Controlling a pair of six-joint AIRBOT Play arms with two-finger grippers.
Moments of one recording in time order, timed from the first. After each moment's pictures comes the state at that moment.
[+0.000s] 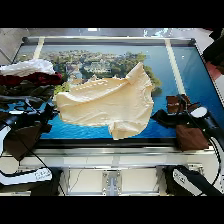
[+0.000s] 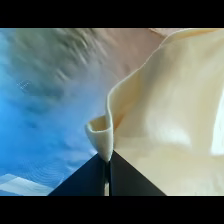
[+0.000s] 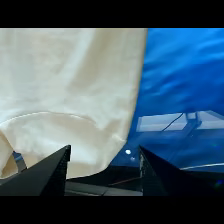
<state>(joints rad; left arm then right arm) 0.44 -1.40 0.68 0.57 -0.76 -1.21 -0.17 -1.07 0.58 -0.84 0.98 1.42</state>
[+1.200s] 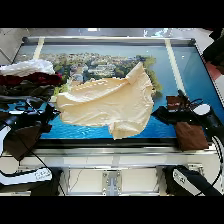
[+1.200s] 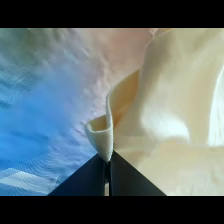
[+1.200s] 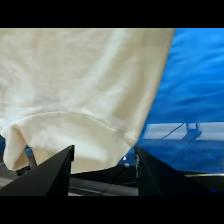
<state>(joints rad) 0.44 -1.40 0.68 0.57 -0.79 -1.21 -0.19 -1.03 0.63 -0.86 1.05 1.40</state>
